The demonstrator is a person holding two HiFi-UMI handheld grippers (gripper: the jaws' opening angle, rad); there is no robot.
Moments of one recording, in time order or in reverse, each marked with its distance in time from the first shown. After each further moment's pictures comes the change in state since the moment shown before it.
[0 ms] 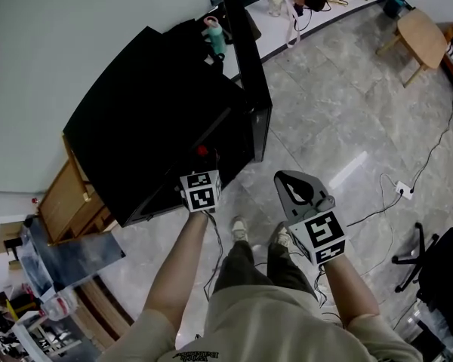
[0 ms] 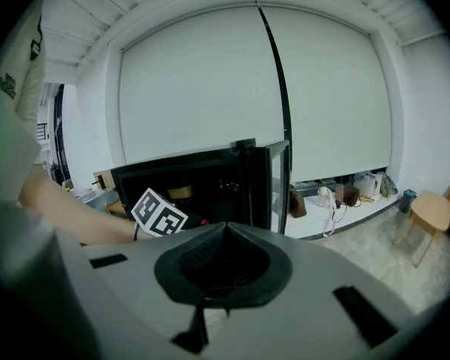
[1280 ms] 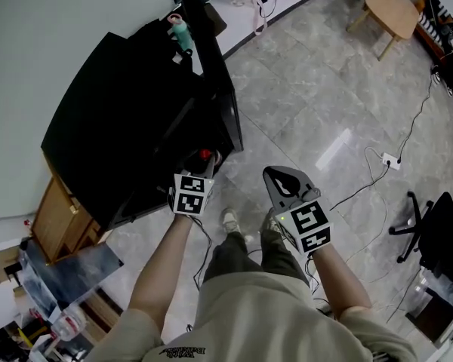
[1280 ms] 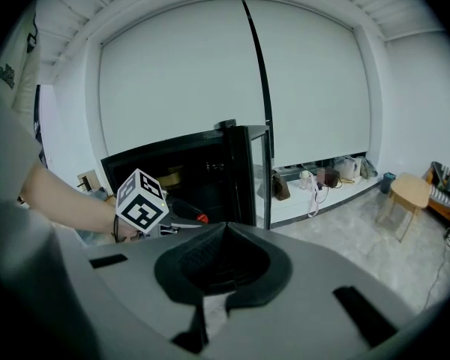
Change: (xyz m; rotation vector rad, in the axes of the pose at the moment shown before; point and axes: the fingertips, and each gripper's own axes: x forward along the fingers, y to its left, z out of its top) left arm -0.027 -0.089 -0.015 0.325 0.083 -0.364; right arm -0.024 -0.007 -0.050 0.094 0.073 -0.109
